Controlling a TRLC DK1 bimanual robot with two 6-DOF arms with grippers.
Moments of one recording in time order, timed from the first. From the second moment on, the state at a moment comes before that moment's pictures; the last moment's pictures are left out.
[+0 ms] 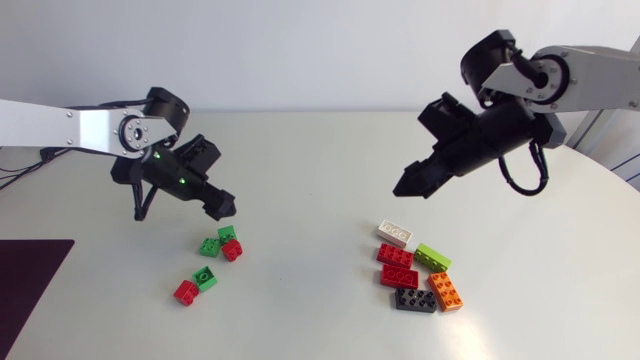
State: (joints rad) left arm -0.16 1.73 1.15 -0.53 0.17 0.42; right arm 0.22 1.53 1.27 -0.74 -0.33 -0.40
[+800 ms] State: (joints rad) left arm -0.13 1.22 0.78 -0.06 0.10 0.18; right arm 0.19 0.96 0.76 -0.07 0.06 -0.13
